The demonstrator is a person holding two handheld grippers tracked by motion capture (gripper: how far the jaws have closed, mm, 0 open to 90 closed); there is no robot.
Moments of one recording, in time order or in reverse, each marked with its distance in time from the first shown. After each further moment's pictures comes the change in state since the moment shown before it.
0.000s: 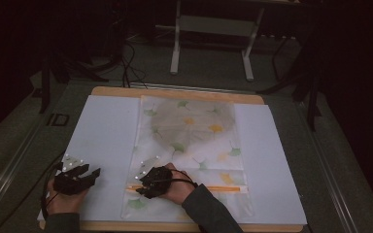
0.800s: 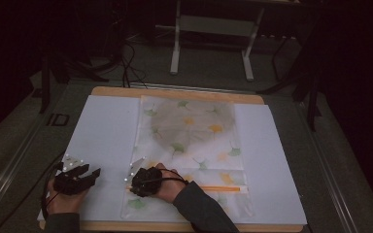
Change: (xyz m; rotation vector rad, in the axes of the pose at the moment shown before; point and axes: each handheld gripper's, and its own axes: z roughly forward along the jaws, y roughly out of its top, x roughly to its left) left arm 0.000 0.000 0.000 0.004 0.002 0.004; right arm 0.004 0.019 0.021 0.069 0.024 -0.039
